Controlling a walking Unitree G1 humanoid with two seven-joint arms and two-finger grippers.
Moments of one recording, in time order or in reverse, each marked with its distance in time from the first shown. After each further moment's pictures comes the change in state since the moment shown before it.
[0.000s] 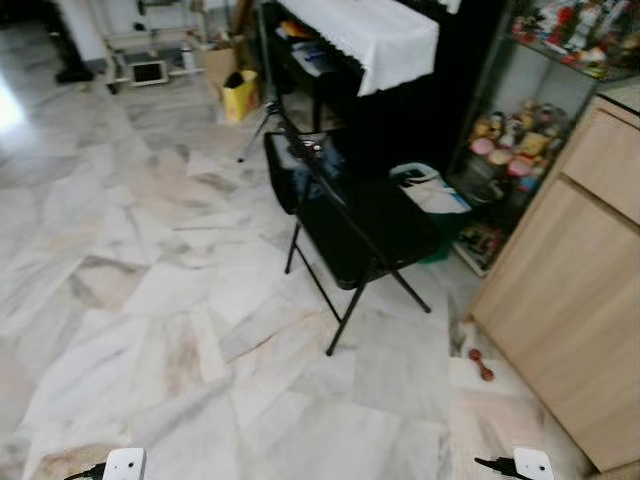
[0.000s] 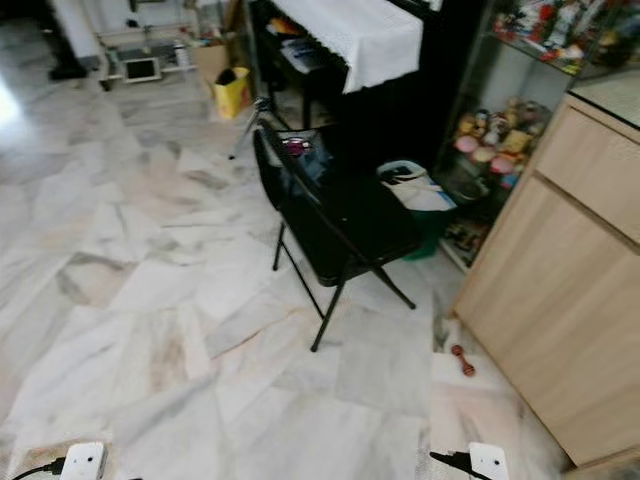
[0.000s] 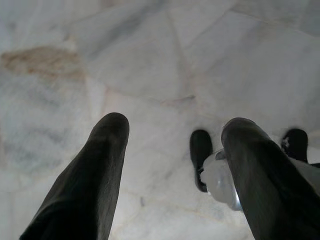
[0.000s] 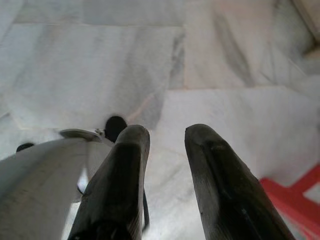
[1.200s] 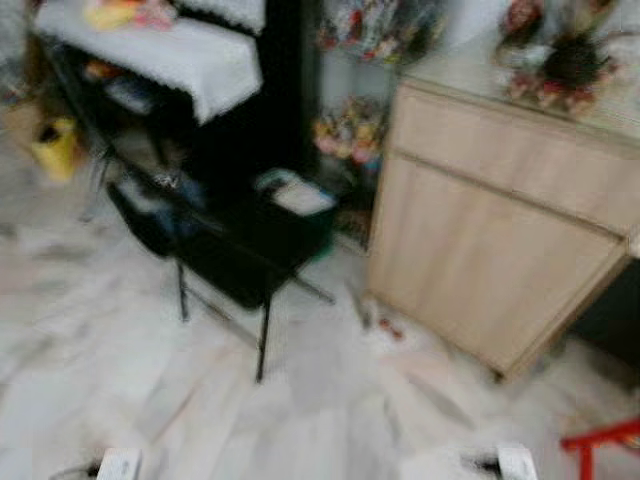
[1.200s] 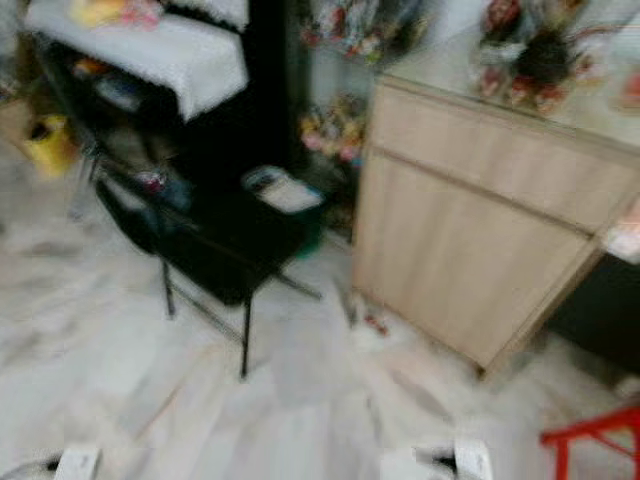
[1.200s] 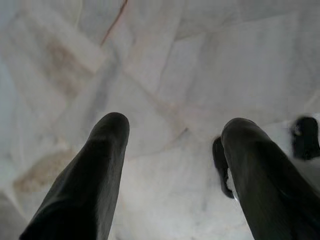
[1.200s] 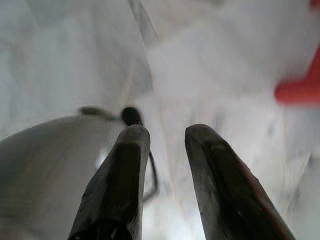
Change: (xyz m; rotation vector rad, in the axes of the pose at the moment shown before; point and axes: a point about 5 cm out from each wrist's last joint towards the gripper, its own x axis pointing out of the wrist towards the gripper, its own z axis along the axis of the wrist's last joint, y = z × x) left arm -0.003 0.012 0.001 0.073 0.053 -0.021; right arm 0.002 0.015 -0.015 -0.001 0.050 0.018
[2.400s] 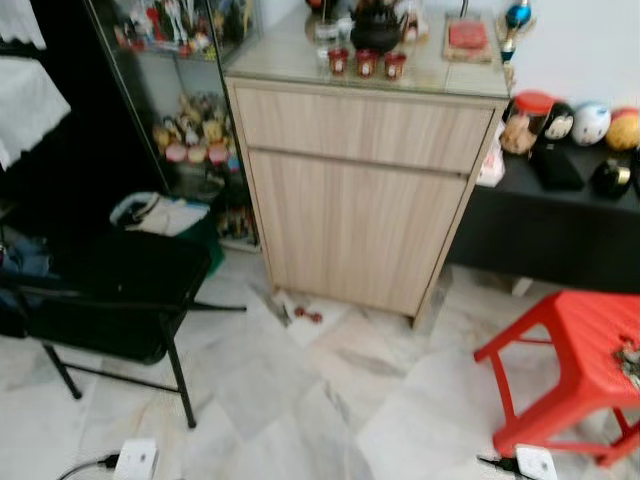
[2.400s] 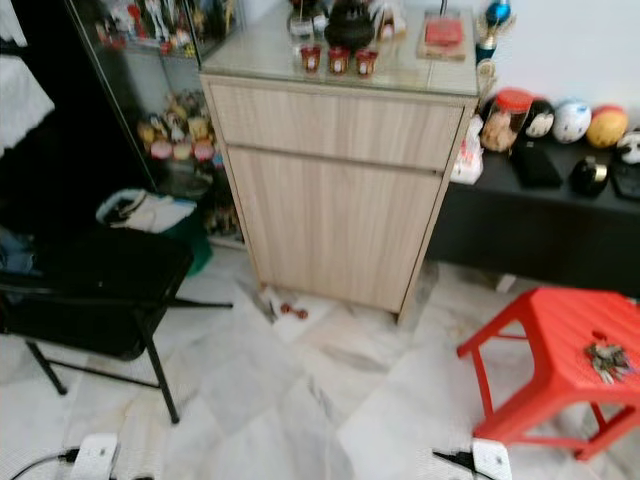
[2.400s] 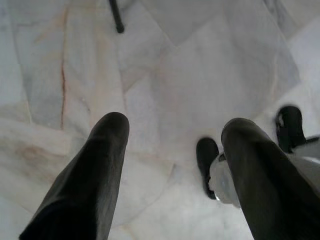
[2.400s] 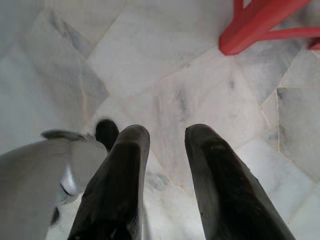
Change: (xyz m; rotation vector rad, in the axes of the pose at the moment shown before) left arm 0.002 -0.017 -0.008 0.000 0.011 -0.037; right arm -0.003 -0.018 0.020 -0.020 -0.050 -0.046
